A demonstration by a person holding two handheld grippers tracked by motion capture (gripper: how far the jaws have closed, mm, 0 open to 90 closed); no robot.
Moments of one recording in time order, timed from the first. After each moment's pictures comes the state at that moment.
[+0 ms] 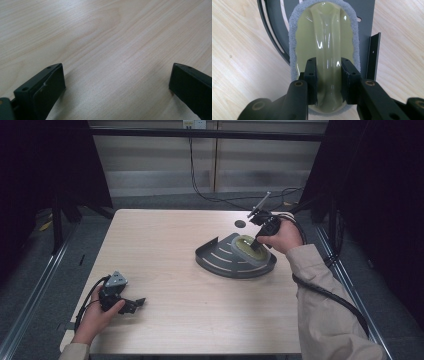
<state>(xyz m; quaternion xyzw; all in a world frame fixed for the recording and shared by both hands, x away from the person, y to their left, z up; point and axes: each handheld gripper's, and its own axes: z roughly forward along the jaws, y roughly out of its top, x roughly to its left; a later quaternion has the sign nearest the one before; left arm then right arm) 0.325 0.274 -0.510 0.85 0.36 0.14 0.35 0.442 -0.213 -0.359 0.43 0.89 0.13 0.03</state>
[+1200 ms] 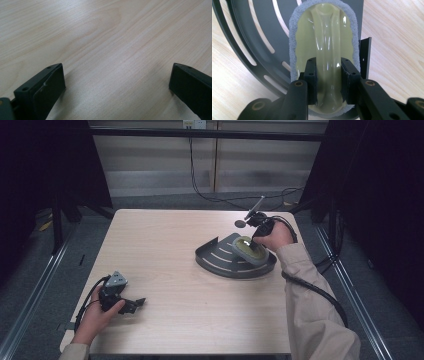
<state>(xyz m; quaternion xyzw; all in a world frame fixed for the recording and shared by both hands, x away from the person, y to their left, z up) 0.325 0.274 -0.510 0.85 0.36 0.14 0.35 0.472 -0.213 -0.396 0.45 0.89 0.10 0.04</state>
